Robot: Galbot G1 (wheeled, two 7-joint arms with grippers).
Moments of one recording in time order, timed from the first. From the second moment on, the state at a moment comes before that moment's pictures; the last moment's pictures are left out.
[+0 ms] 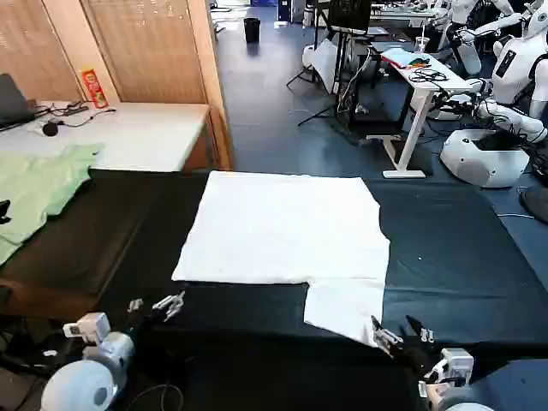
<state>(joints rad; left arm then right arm) 1.52 -1.10 -0.65 -2.05 -0.78 0.47 -0.08 -1.67 1.34 0.62 2.20 0.32 -0.55 0.05</state>
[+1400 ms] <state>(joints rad) 1.48 -1.16 -0.63 -2.00 -0.65 0.44 -0.09 -1.80 1.37 0.62 2.34 0.27 -0.56 0.13</state>
